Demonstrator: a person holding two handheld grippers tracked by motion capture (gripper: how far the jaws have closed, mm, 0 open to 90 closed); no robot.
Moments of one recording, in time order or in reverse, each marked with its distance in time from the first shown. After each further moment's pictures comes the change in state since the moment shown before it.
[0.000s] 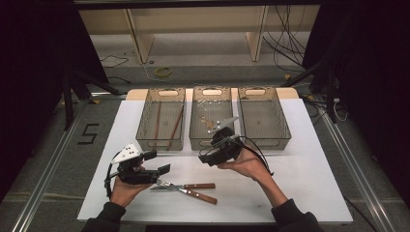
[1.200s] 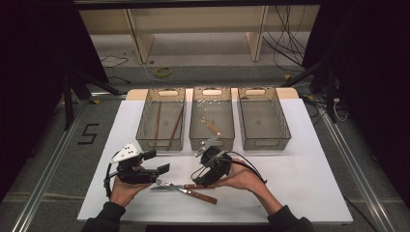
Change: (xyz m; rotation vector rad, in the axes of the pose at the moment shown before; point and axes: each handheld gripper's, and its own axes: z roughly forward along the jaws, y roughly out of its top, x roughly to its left) left arm 0.001 0.001 -0.001 -0.005 -0.001 -0.008; right arm 0.030 -0.018 0.037 0.157 0.102 -0.144
